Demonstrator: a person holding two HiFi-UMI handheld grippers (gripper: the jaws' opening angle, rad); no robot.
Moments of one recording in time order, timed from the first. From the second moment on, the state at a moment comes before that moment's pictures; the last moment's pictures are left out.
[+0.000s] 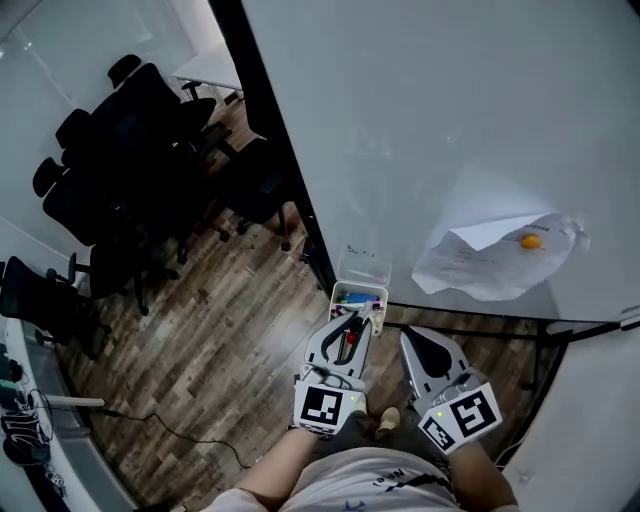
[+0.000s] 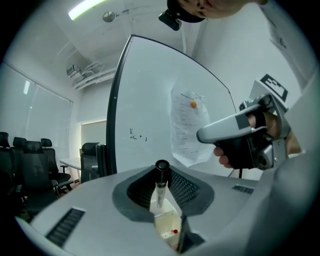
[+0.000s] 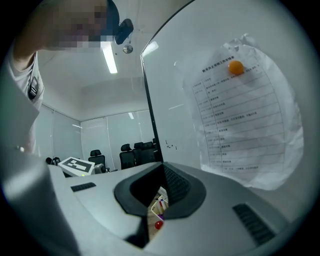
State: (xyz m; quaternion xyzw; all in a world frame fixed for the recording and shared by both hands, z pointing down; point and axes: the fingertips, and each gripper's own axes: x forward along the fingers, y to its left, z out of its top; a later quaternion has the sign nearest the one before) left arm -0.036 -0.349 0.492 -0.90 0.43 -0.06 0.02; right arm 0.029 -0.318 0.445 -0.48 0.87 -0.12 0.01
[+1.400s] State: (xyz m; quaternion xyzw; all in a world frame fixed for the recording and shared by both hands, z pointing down) left arm 0.018 -0.180 0.332 -0.92 0.39 0.01 0.03; right arm 0.077 -0.215 0.338 -0.46 0.89 -0.04 0.05
